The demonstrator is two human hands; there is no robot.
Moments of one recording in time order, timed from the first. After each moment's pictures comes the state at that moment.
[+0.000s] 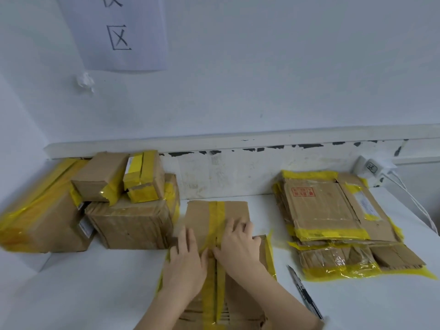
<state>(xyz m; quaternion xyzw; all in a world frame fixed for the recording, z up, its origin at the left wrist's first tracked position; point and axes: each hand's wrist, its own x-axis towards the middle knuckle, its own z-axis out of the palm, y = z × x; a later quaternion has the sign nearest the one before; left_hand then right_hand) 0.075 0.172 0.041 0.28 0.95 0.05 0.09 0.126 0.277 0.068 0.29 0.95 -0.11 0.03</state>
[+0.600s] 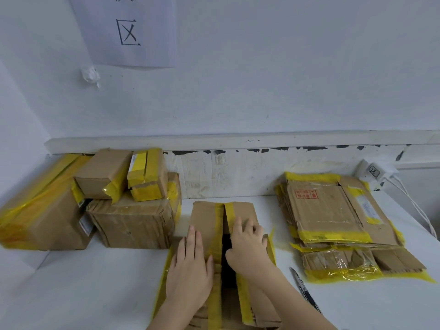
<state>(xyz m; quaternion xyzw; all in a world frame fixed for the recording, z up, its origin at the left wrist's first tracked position) 0.077 0.162 0.020 0.32 0.95 0.06 0.03 0.128 0.279 0.082 0.30 0.93 -0.18 0.11</state>
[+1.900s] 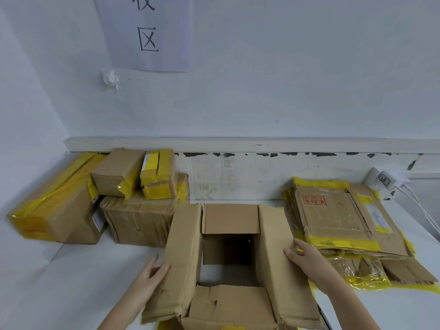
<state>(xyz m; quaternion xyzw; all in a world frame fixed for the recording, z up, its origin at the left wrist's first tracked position) 0.027 0.075 0.015 0.02 0.81 0.49 0.32 0.198 0.379 0.035 0.40 0.73 -0.56 -0.02</state>
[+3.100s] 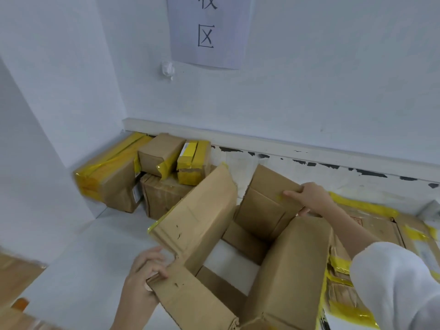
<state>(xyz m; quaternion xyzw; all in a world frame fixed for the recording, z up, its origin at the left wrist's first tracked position) 0.101 0.044 0.024 0.10 0.75 0.65 -0.04 0.056 0.451 0.097 0.25 0.93 -0.26 0.02</state>
